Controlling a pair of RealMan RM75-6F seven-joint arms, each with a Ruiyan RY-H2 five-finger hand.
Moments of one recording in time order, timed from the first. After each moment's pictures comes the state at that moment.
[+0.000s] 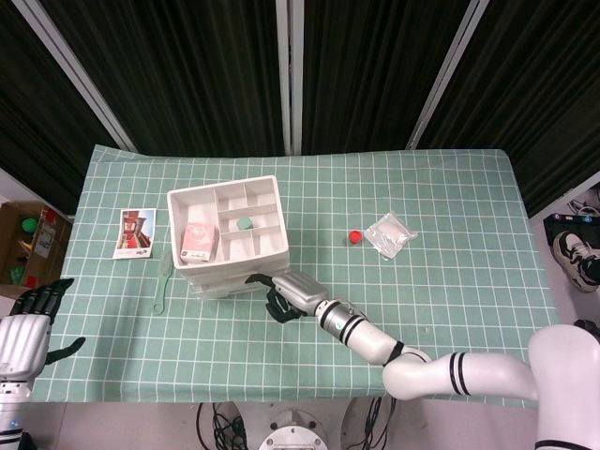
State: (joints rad) left arm -0.06 -1.18 -0.02 -1.54 1.54 1.54 0.05; right arm 1.01 -1.58 0.27 -1.67 -0.87 0.64 -0.04
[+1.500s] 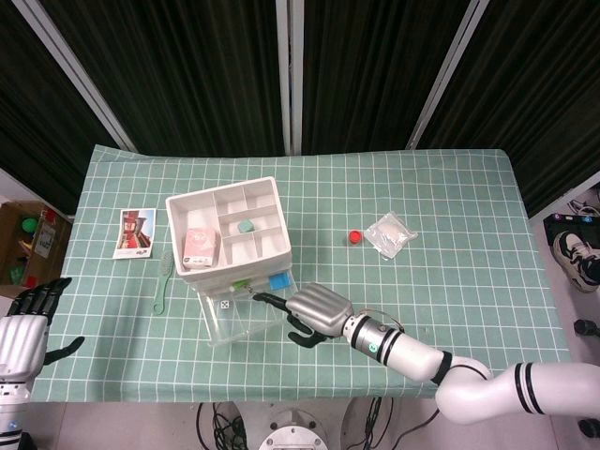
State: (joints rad) left arm -0.05 -1.19 -0.03 -1.54 1.55 1.57 0.05; right arm 1.03 -1.24 0.20 -1.98 -1.07 0.64 -0.17
